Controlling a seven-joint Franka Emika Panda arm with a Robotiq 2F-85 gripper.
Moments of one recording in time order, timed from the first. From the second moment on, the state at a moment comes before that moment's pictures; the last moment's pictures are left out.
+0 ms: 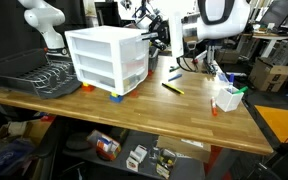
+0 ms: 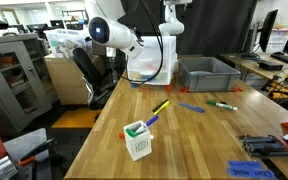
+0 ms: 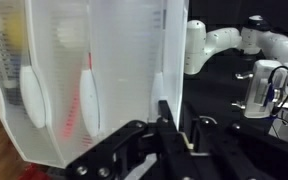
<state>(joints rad) 0.42 0.33 -0.14 -2.05 2.60 2.53 -1.15</state>
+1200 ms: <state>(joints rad) 0.36 0.38 -0.05 -2.04 2.60 2.51 -1.24</state>
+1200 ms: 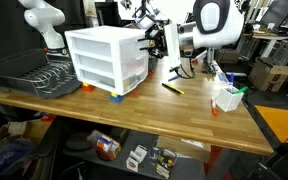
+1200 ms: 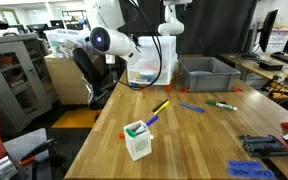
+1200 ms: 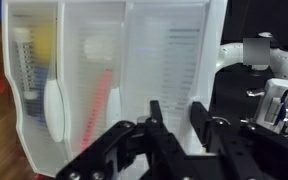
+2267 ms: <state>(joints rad) 0.36 0.41 -0.05 -2.02 2.60 2.51 -1.26</state>
